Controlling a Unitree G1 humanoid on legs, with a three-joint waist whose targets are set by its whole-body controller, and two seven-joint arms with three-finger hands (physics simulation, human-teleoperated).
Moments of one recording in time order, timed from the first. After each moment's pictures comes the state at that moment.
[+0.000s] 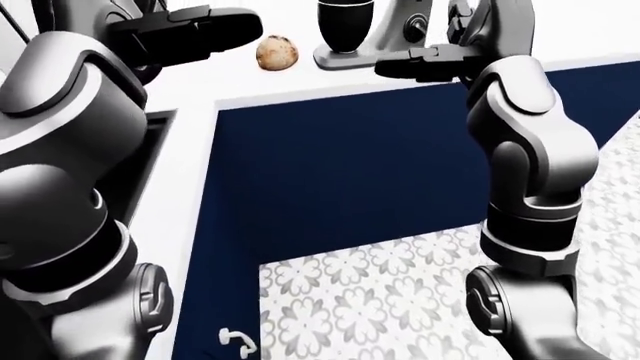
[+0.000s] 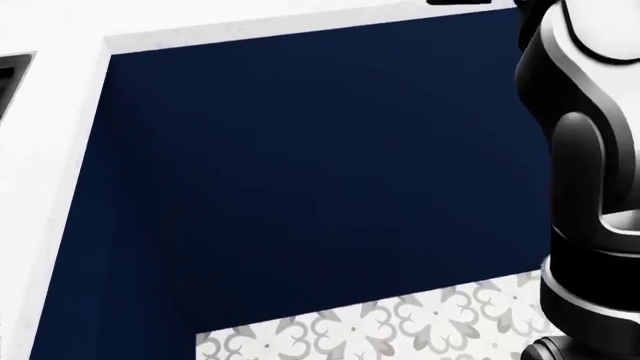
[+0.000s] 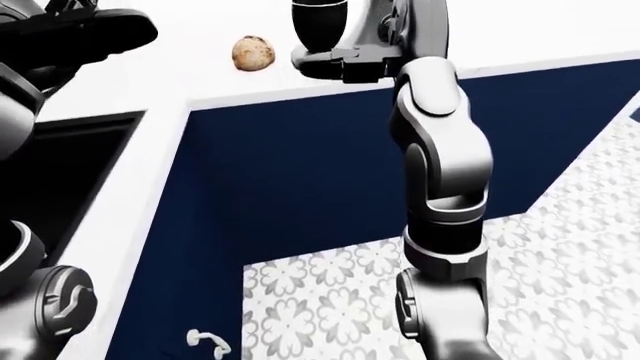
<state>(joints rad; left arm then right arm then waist) -1.06 0.50 0.24 -0.37 -0.83 1.11 0.63 -1.03 -0.25 -0.13 -0.11 0.15 0.78 -0.17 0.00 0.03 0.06</state>
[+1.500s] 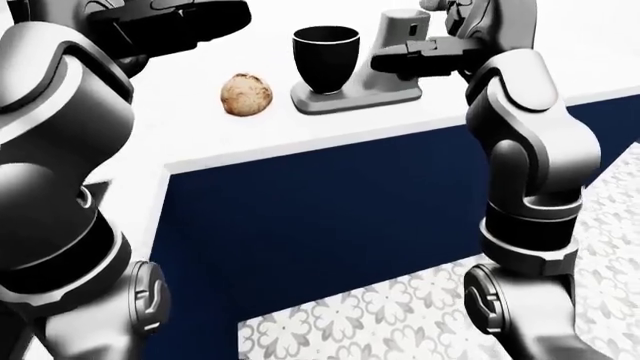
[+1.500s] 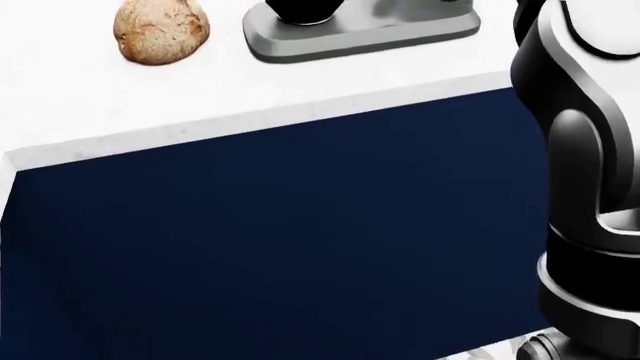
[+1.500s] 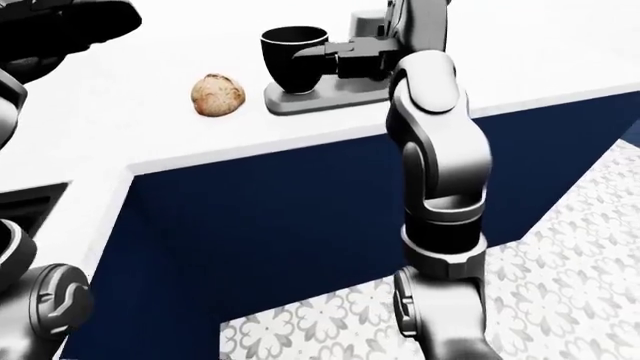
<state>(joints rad) -1.07 0.51 0.26 -0.37 -0.83 1.10 0.64 -1.04 -0.25 -0.12 -0.13 0.14 0.77 -0.16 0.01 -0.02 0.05</state>
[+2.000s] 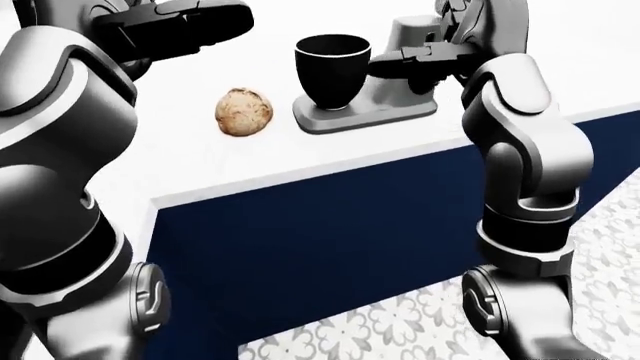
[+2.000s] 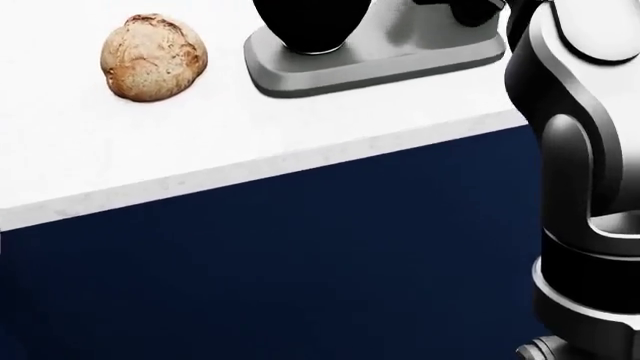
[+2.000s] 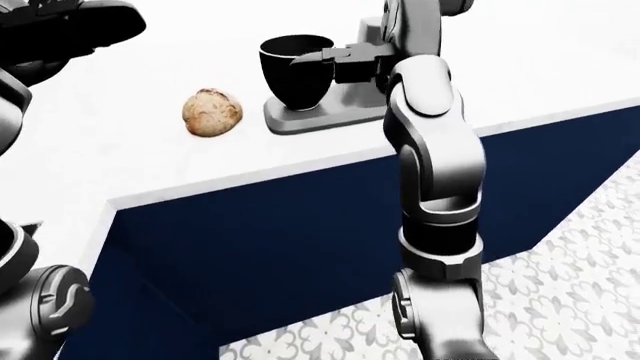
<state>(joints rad) -1.07 0.51 0.26 -0.37 -0.83 1.10 0.63 -1.03 -0.24 -0.11 -0.13 0.13 0.77 -0.15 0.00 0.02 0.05</state>
